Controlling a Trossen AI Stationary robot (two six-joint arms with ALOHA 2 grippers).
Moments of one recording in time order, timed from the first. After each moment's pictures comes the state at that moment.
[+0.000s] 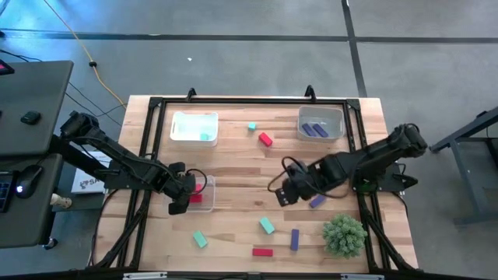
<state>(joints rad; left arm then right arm) -0.38 1.17 0.62 -0.78 -0.17 -0.61 0.38 1.56 1.44 -1.09 0.04 1.56</state>
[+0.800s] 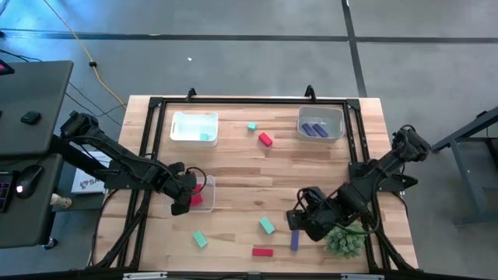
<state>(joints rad) -0.37 1.18 0.66 -0.80 -0.17 -0.70 0.66 1.58 1.44 -1.01 0.15 2.01</state>
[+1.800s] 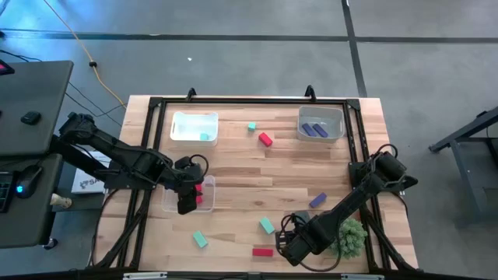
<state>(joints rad) -0.32 1.18 0.98 -0.88 -0.17 -0.68 0.71 1.93 1.44 -0.88 0.03 2.19</state>
